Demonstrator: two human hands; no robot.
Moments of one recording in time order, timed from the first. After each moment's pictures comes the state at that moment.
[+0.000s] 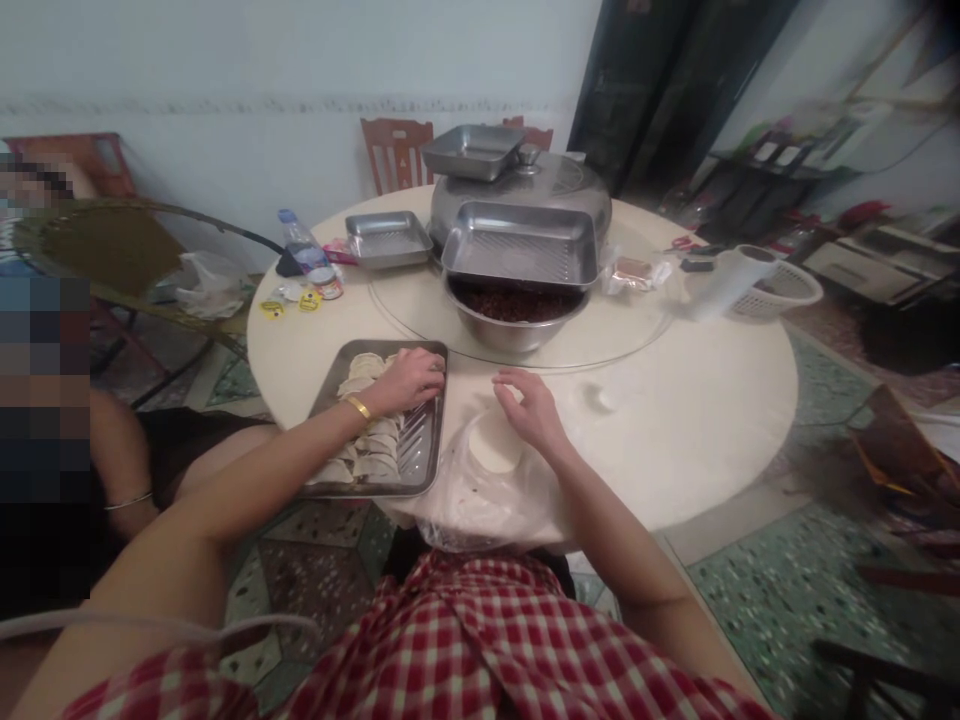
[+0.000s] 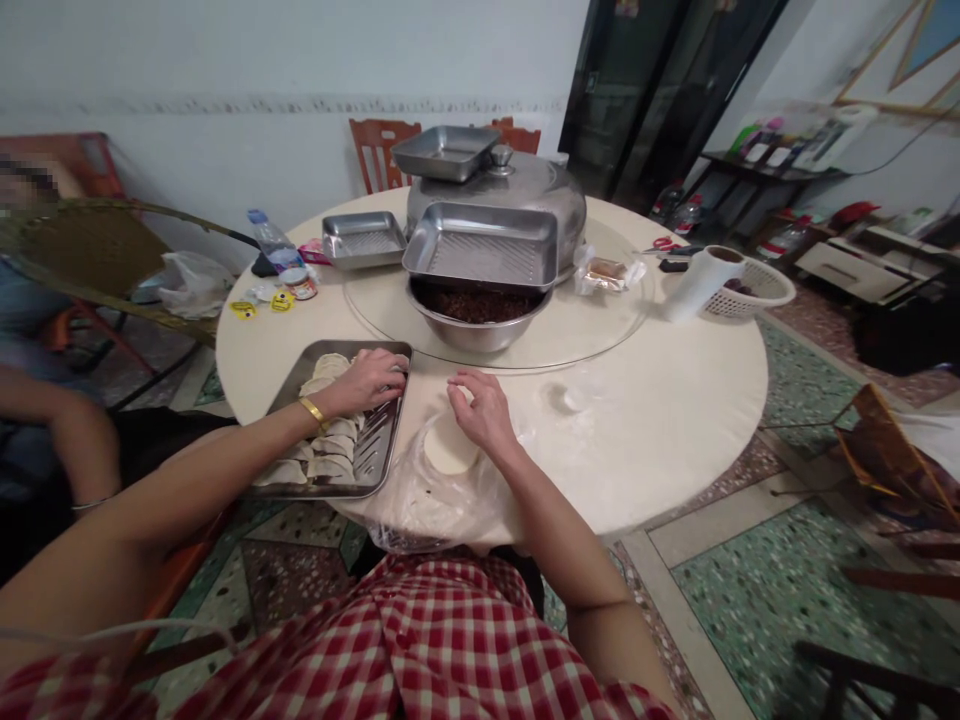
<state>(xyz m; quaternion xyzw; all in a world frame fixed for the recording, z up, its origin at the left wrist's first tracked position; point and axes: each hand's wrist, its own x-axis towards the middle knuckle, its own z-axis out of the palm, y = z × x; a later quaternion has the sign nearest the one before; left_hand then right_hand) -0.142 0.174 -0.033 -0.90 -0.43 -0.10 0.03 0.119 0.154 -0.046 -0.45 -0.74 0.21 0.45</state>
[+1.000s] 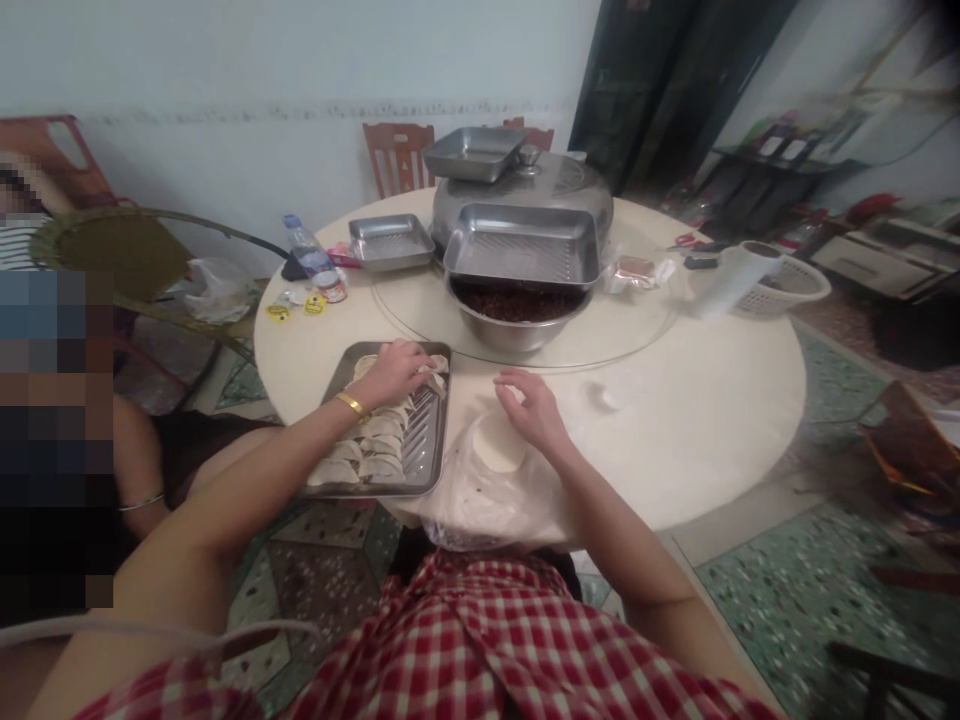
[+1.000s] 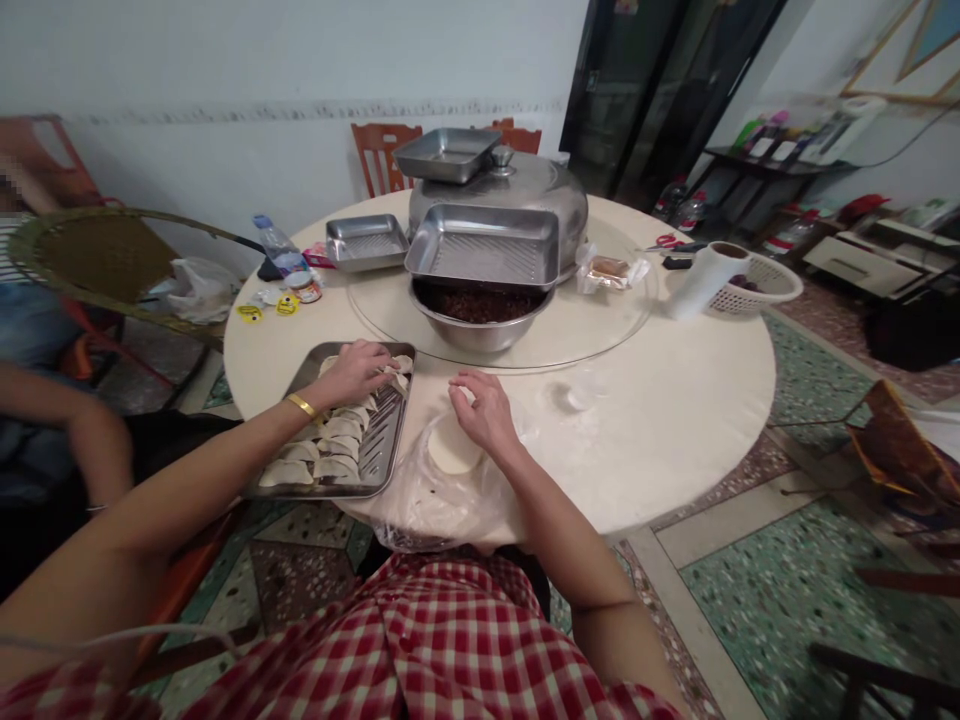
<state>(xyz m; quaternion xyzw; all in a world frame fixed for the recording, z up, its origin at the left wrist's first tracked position) -0.160 0.180 -0.026 -0.84 -0.54 -0.10 0.01 0.117 0.152 -0.045 -0.45 -0.74 0.22 0.45</state>
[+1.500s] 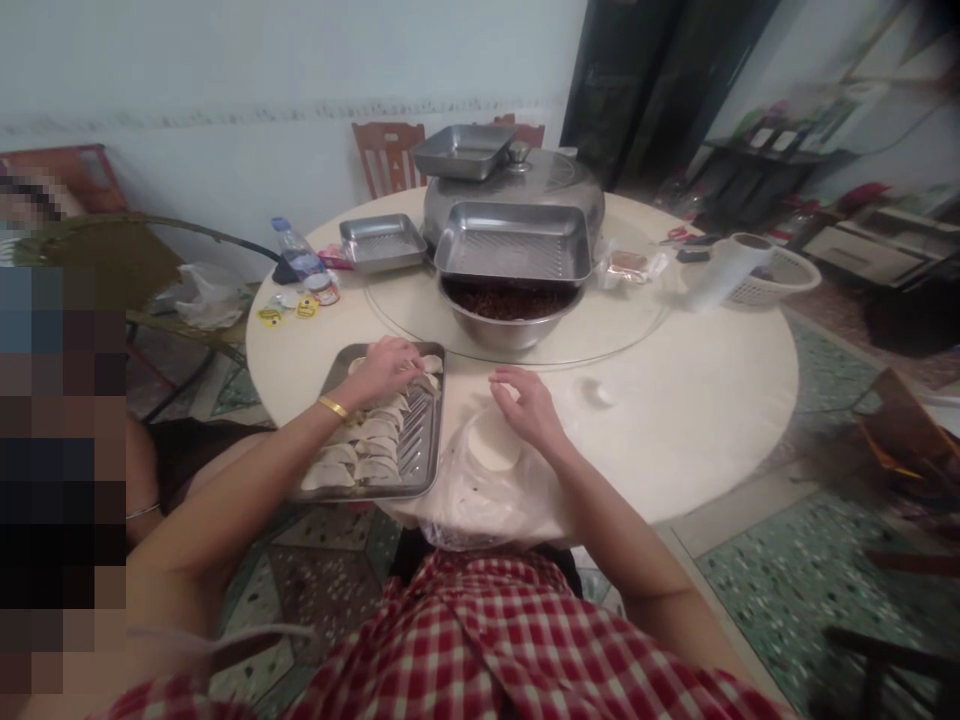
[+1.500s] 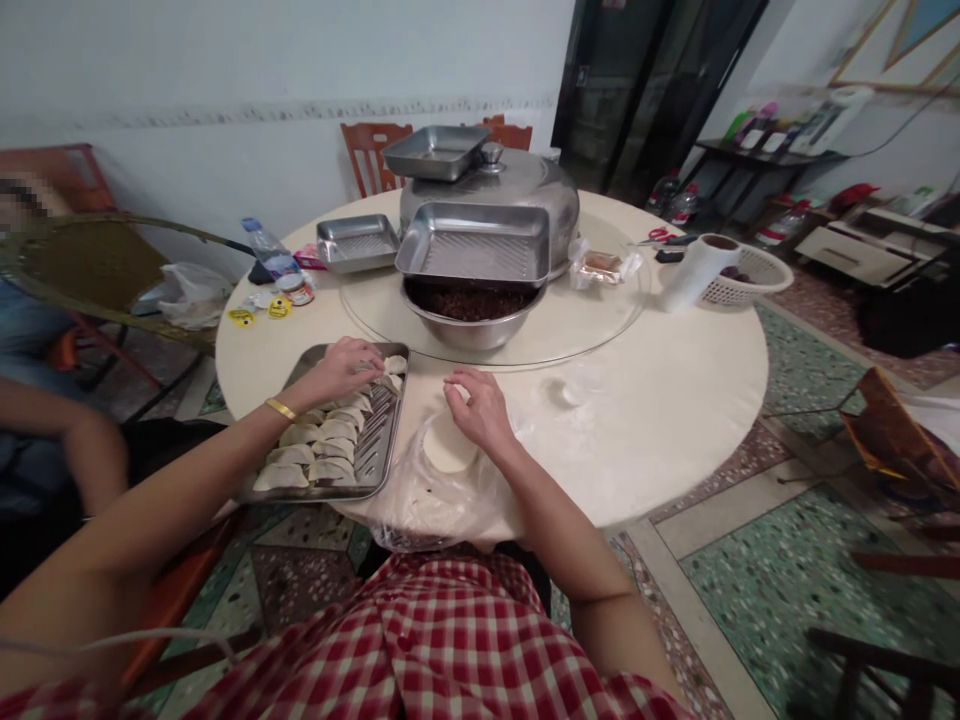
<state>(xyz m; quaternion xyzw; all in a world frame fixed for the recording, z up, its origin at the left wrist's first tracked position) -0.154 0.172 0.002 -0.82 -0.55 -0.16 -0.04 0.119 0.152 -0.043 -0.45 -0.74 0.21 0.45</state>
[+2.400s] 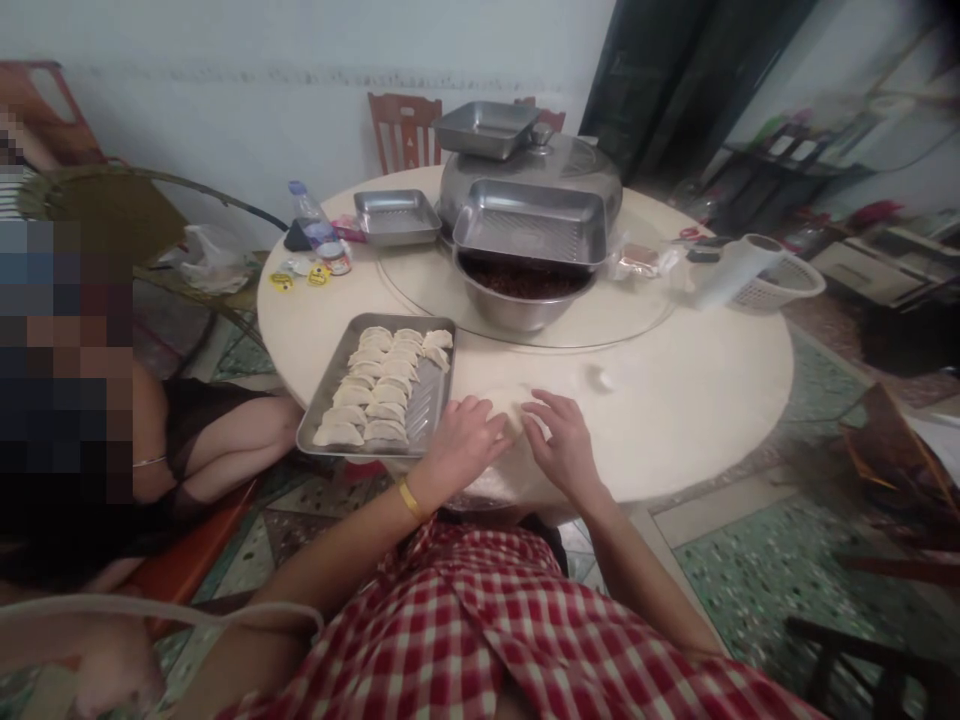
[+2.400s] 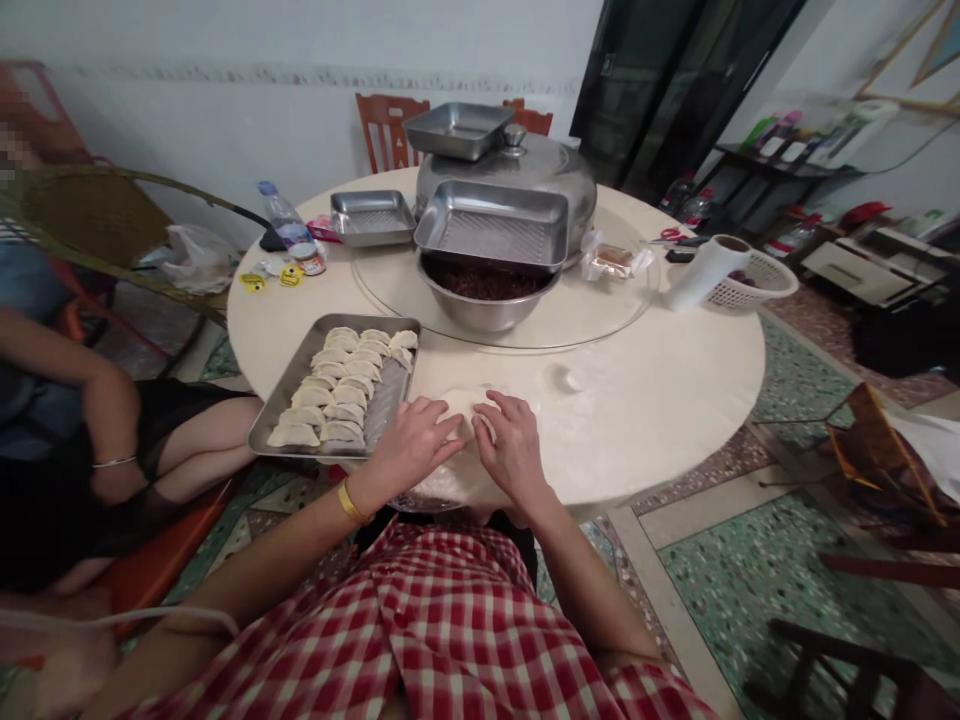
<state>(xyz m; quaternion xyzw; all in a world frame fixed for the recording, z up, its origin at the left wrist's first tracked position) -0.017 0.041 -0.022 -0.85 -0.52 -0.10 0.04 0.163 0.073 -0.055 -0.43 -0.80 0.05 0.42</state>
